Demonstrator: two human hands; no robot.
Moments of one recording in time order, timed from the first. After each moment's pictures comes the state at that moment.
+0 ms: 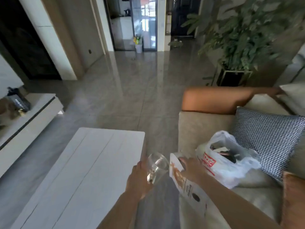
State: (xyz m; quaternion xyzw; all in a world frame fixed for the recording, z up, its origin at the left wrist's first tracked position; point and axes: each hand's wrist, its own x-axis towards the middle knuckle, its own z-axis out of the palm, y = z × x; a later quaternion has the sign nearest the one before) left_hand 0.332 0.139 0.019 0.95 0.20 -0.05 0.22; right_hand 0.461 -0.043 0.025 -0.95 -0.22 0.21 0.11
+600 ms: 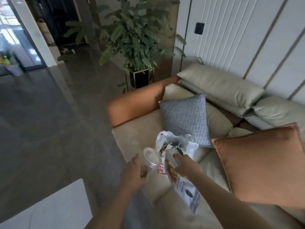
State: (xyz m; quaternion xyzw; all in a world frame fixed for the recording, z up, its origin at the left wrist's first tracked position) left_hand 0.582 0.097 0.012 0.96 -0.13 -0.11 0.24; right_hand 0.554 -0.128 0.034 -0.96 0.11 0.18 0.19
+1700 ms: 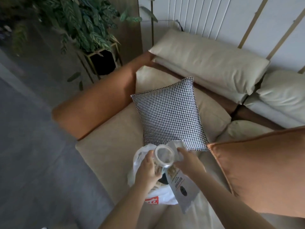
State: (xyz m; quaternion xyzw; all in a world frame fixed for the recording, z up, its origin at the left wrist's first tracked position) left_hand 0.789 -0.113 -0.087 0.91 -0.24 -0.16 0.30; right_hand 0.736 -0.280 -0.044 -0.89 0.30 0.17 0.31
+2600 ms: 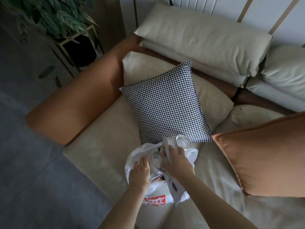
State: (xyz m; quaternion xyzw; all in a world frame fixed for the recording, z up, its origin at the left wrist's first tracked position) left_hand 0.843 -0.088 -0.151 0.93 -0.31 -0.21 0.03; right_hand 0.783 -0.230 -0.095 -0.86 0.37 0.17 0.32
